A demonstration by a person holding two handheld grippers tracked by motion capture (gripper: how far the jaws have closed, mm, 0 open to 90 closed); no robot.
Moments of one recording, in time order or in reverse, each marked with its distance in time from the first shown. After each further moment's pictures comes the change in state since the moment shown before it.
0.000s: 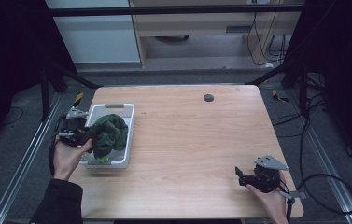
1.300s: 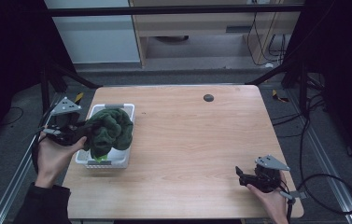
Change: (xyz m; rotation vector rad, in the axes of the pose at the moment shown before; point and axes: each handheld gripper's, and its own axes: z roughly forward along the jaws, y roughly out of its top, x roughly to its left) left arm -0.039 0.036 -0.071 -0.082 -0.082 0.142; right arm 0.000 0.001 -0.002 -0.011 -0.009 0.000
